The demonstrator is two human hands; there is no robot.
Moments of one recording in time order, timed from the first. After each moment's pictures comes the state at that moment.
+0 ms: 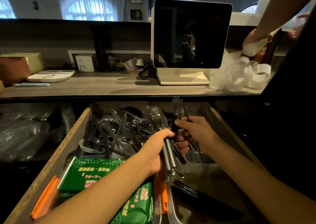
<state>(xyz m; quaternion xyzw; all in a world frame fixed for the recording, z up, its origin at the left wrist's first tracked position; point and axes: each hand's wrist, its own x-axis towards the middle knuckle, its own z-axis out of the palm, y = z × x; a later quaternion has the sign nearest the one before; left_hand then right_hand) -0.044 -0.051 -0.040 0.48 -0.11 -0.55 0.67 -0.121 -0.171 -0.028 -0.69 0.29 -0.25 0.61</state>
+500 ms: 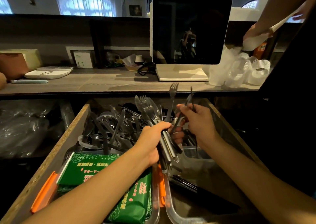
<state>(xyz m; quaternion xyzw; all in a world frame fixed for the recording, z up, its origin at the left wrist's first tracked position) -0.039 -0.054 -0.041 0.52 -0.12 -0.46 0.71 -0.119 -0.165 -0.024 -0.67 0.28 -0.40 0.56</state>
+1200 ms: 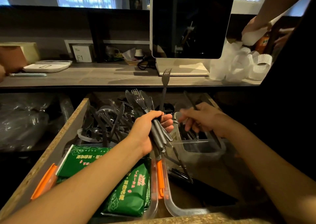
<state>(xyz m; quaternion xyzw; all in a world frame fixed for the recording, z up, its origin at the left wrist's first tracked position) -0.035 -0.045 -0.027 0.45 -0.09 -0.46 0.76 -0.149 -0.192 -0.003 -0.82 0.28 -0.10 0.48</state>
